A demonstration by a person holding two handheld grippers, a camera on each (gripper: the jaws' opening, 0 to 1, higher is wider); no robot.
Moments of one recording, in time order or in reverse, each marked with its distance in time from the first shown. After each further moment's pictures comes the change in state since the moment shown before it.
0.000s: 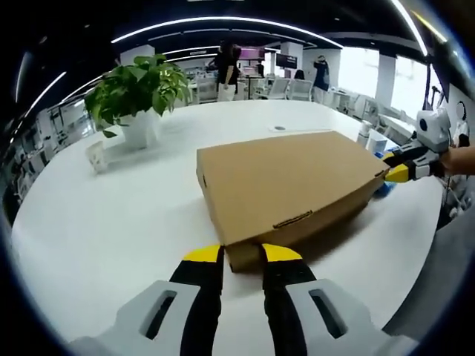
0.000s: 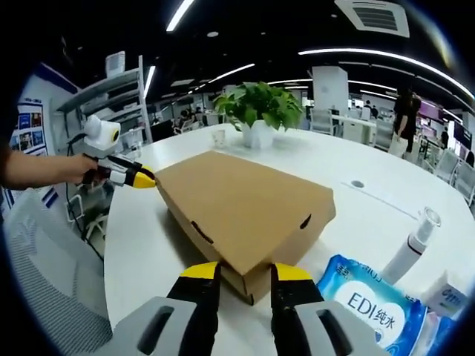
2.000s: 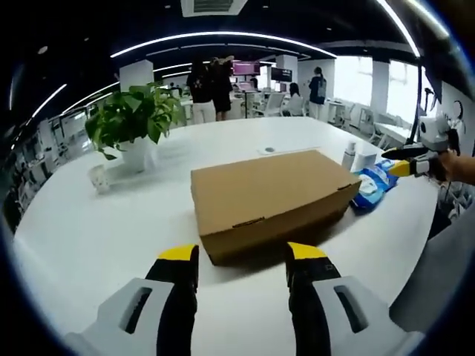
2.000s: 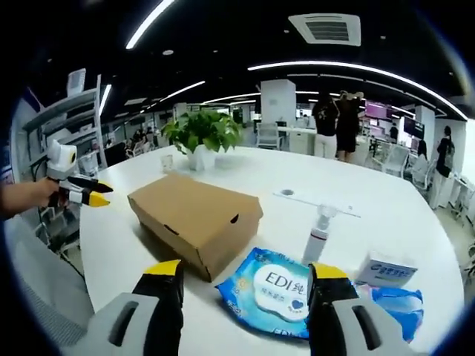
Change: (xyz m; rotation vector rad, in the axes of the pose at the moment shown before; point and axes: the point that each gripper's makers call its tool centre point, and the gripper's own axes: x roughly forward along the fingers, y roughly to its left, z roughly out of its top) left arm -0.044 -0.040 0.029 0.024 -0.108 0.004; right arm -0.111 -0.055 -0.003 0.100 -0.099 -0.316
